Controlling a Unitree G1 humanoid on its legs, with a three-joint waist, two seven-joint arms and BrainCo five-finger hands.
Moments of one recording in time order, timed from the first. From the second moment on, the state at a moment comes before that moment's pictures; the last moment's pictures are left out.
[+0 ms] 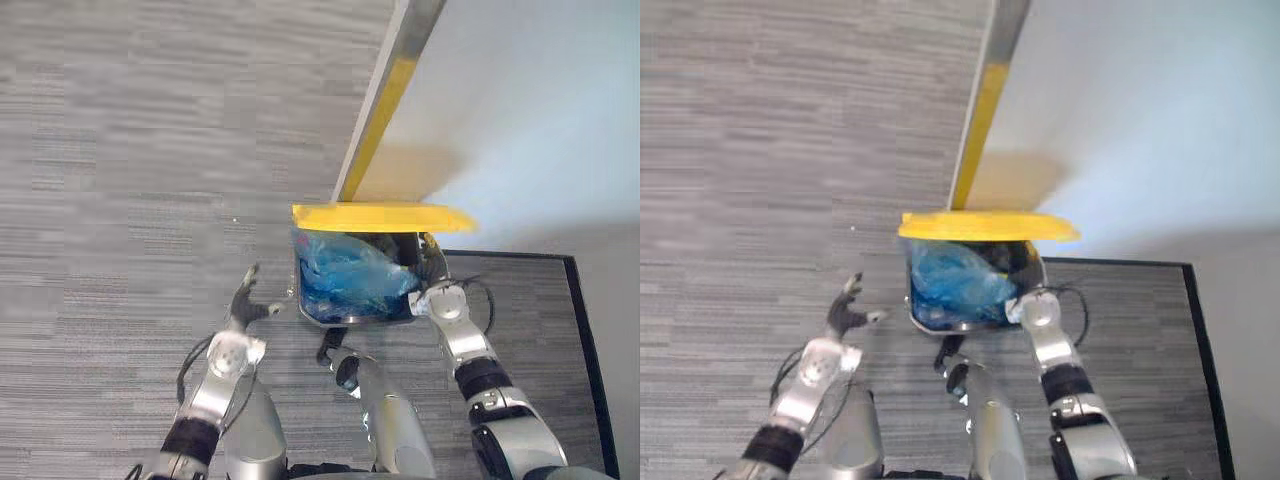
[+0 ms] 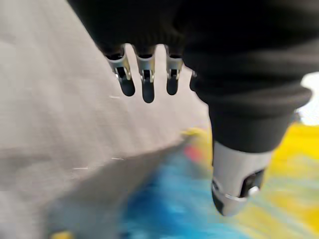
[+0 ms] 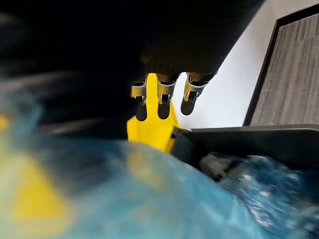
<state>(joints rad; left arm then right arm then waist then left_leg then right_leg) -0.04 0.21 -0.07 0.51 0.20 -0.03 0.19 -0.38 -0.16 0.04 0.59 -0.16 0.05 -0.20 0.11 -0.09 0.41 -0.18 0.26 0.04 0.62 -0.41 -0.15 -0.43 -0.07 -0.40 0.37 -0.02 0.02</state>
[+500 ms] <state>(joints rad) 0.03 0.03 0.19 0.88 0.19 0.02 0.19 0.02 0.04 -0.13 0.92 -0.19 0.02 -0.19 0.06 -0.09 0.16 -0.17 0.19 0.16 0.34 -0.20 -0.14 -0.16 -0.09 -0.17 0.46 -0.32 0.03</state>
